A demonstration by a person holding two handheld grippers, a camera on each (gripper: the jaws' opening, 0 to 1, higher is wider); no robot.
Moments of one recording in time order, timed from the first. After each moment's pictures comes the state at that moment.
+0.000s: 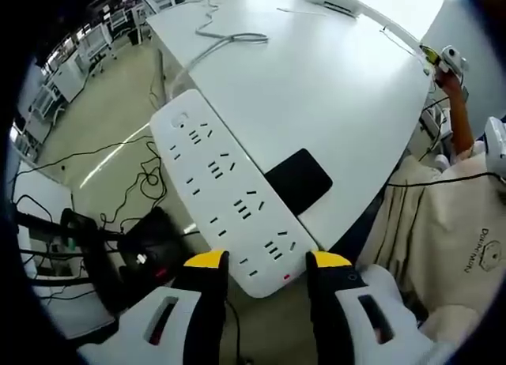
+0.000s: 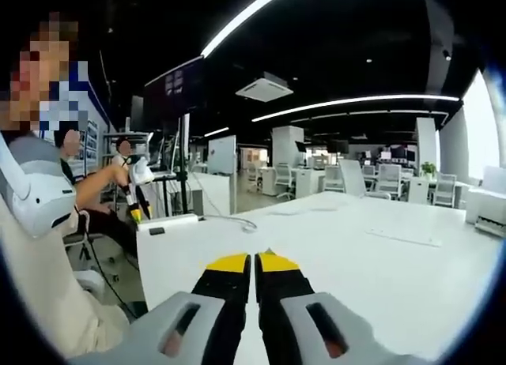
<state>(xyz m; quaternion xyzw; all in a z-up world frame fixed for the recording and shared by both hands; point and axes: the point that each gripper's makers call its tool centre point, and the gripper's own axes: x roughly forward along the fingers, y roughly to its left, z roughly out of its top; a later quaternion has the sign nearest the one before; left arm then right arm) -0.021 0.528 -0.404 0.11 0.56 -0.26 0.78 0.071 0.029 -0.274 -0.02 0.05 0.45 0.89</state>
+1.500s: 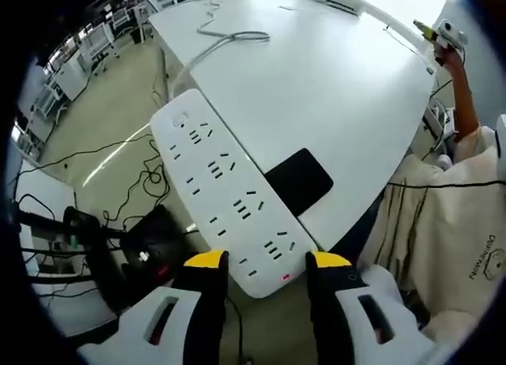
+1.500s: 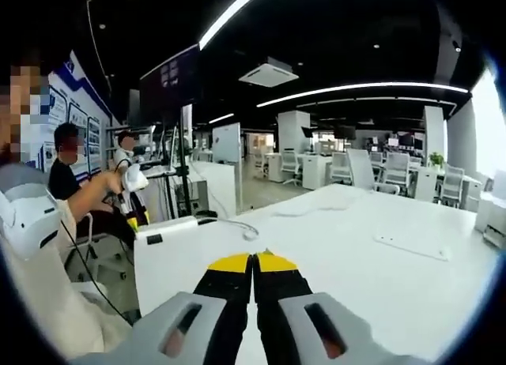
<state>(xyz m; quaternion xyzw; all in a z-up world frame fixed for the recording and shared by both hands) -0.020 0.528 -0.403 0.12 0.57 -0.25 0.78 0.116 0.074 -0.231 -0.03 0.10 0.47 0.88</state>
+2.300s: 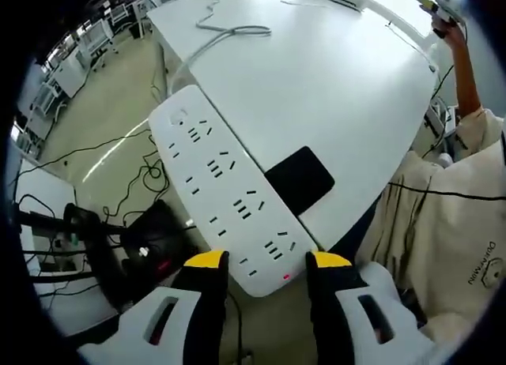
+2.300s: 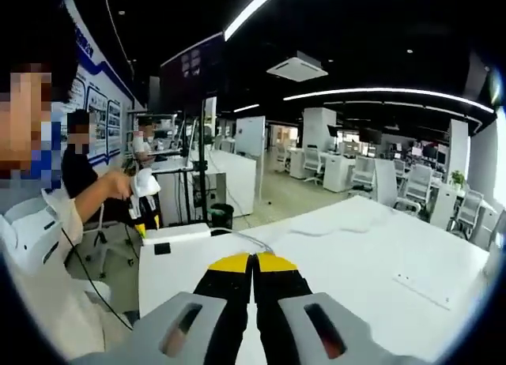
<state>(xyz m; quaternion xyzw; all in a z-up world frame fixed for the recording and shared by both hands) -0.020 0.526 -0.404 0.12 0.58 -0.25 0.76 0.134 0.155 -0.183 -0.10 0.10 0.53 0.84</state>
